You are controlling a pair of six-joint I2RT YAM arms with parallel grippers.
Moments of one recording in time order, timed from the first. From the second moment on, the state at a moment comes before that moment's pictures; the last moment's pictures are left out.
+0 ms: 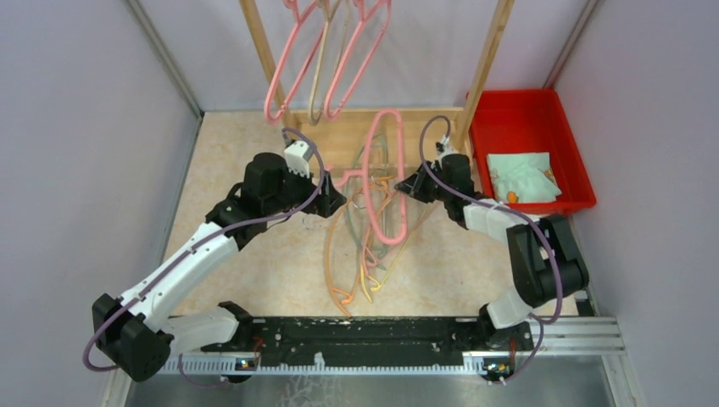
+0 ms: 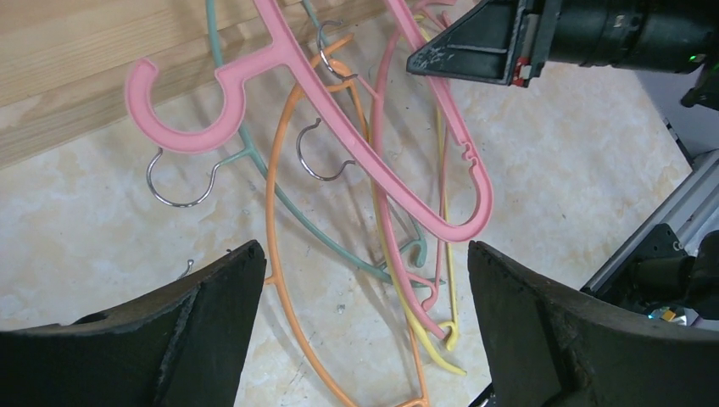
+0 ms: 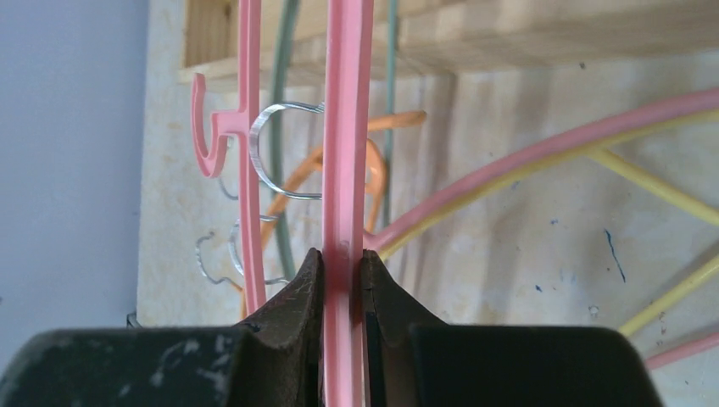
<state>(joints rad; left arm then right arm) -0.59 1.12 0.97 -0.29 0.17 -0.29 0.32 1.58 0.77 0.30 -0.36 0.71</state>
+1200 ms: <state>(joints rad) -0.84 1.19 0.74 0.21 0.04 -0.50 0.32 1.20 0.61 0.59 -0.37 1.06</state>
